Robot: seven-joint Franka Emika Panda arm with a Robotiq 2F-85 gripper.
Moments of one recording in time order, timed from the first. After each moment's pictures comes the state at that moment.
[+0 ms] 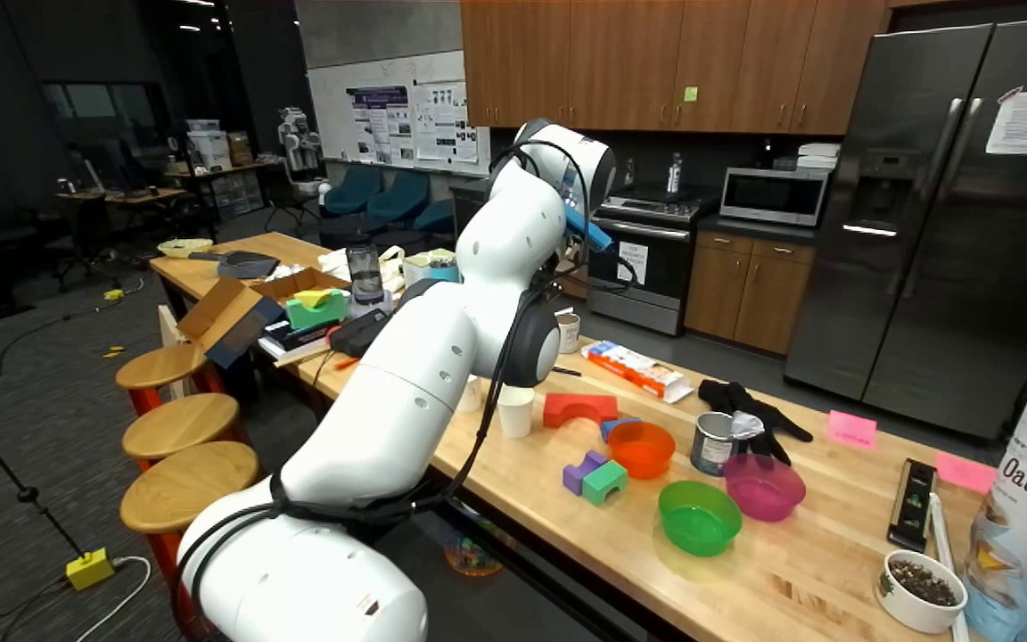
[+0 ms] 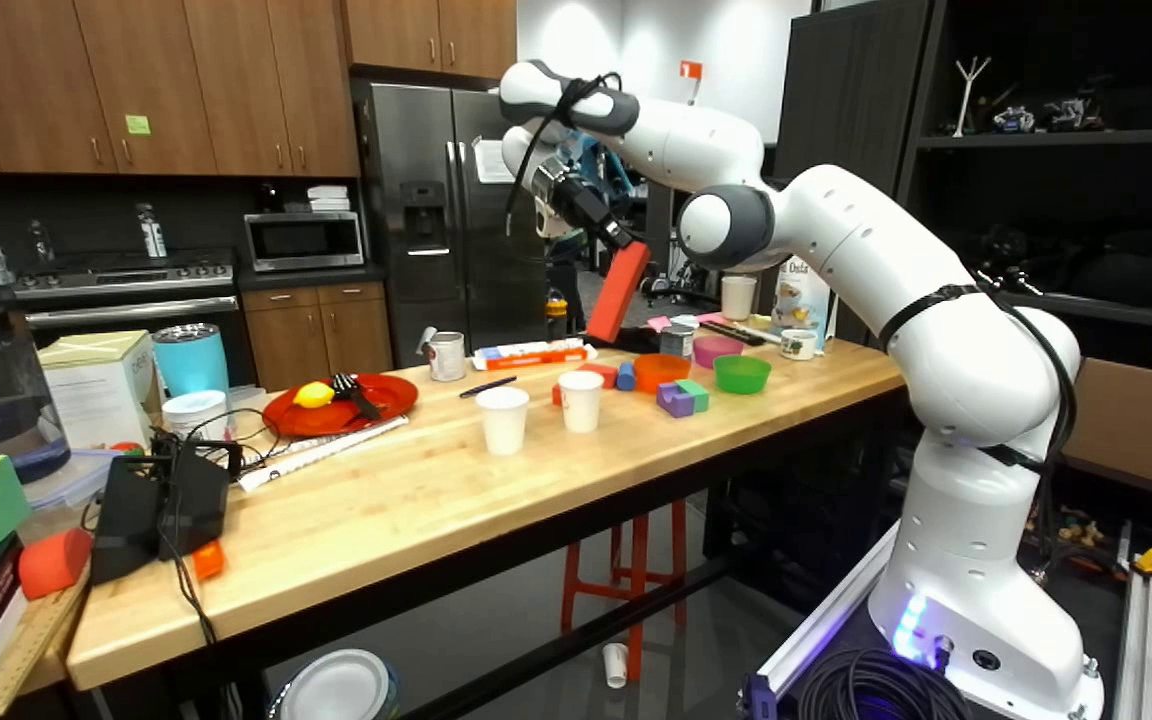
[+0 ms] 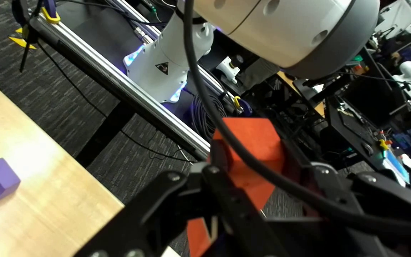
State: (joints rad) arm -0.02 0.94 0.15 -0.42 0.23 0.28 -0.34
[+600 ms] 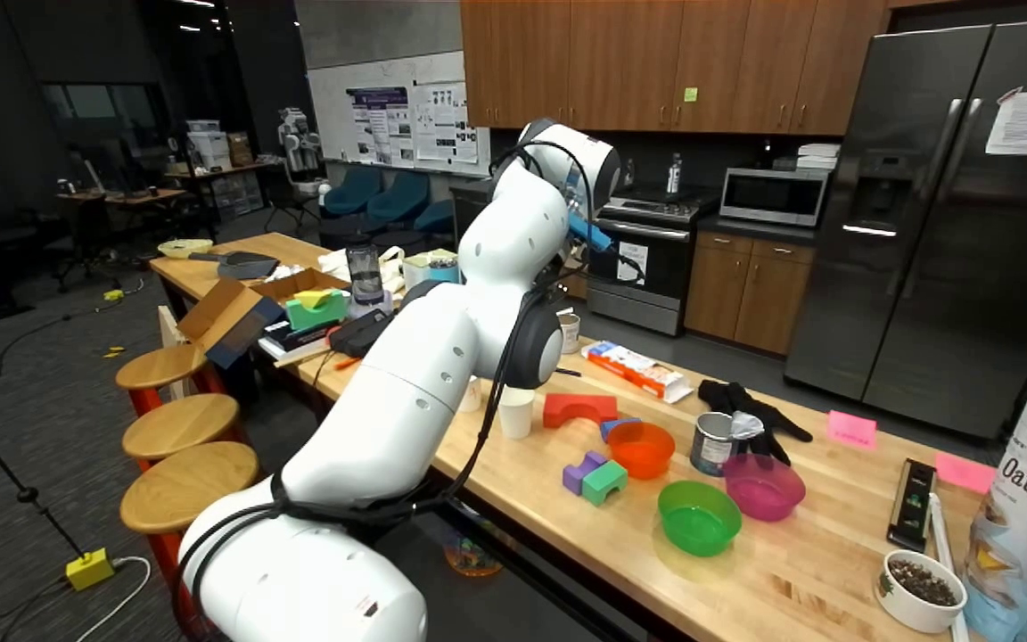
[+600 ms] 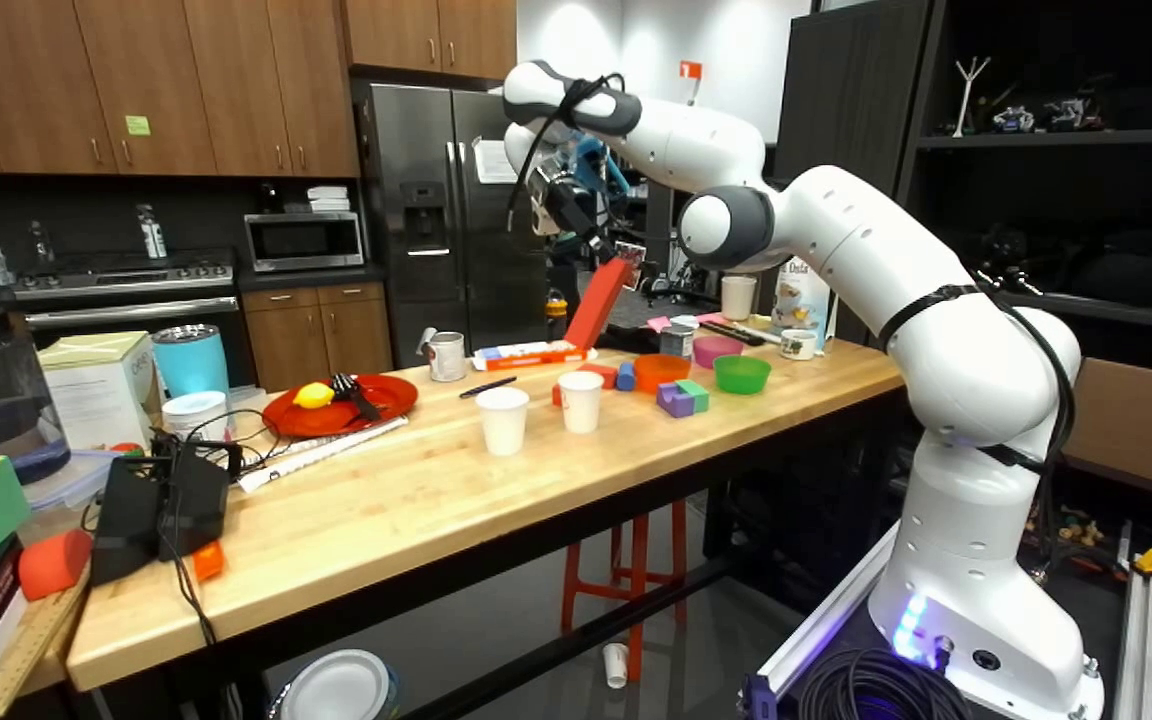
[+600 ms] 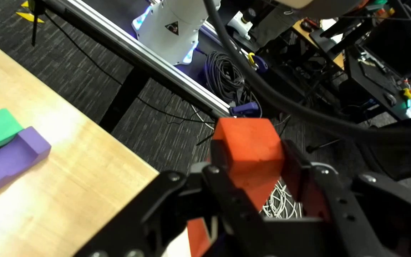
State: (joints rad) arm -0.03 0.94 0.15 -0.41 0.24 0.42 -0.26
